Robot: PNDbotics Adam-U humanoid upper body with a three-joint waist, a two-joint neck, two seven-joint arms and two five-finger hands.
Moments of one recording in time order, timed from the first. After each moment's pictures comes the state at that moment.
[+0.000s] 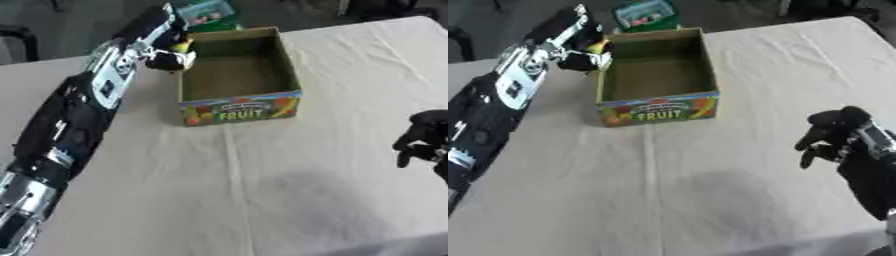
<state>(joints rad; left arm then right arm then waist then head) -1.04 0.37 -0.13 -0.91 -0.81 -0.32 -0.07 -0.19 -0.26 0.00 -1.94 -0.34 0.14 0.35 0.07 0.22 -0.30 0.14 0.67</state>
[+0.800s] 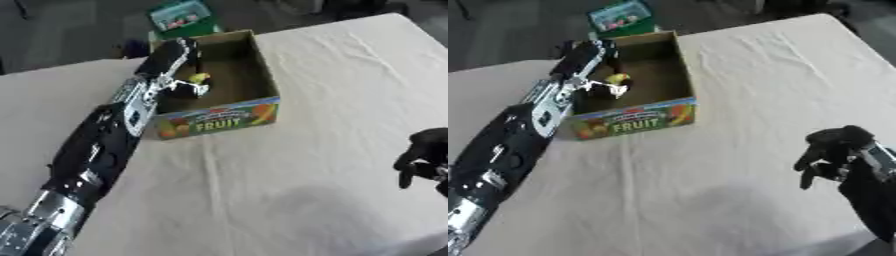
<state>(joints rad) -1.05 0.32 -0.09 -0.82 -0.95 -0.30 0.12 -0.23 -0.24 0.02 -1.94 -0.34 0.15 0.38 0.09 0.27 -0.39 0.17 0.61</state>
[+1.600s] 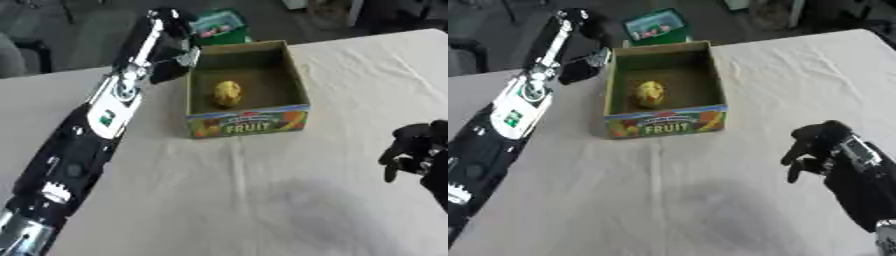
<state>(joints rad) -0.83 0.42 -0.18 -1.27 -0.35 -0.26 0.11 -0.20 -0.24 0.01 -1.93 -0.34 0.16 0.37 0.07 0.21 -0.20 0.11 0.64</state>
